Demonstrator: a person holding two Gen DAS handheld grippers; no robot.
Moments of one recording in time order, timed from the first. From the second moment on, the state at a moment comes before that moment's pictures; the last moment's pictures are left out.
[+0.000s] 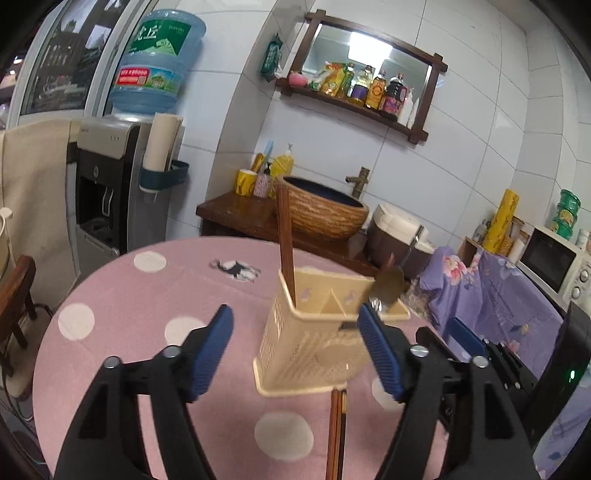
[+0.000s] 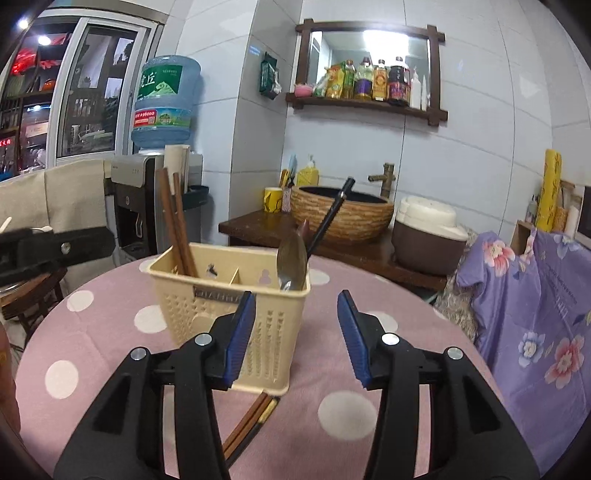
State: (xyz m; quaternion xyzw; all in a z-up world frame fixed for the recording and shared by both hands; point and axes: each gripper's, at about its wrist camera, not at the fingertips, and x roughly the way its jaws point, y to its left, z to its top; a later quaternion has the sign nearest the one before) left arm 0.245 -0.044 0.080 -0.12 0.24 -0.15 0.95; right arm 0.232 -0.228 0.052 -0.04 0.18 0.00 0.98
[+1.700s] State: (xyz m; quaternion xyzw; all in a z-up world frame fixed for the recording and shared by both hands) left arm 0.188 -0.065 -0.051 -0.07 0.45 -0.25 0.86; right arm 0.200 -0.235 -0.060 0.08 0.43 0.05 0.90
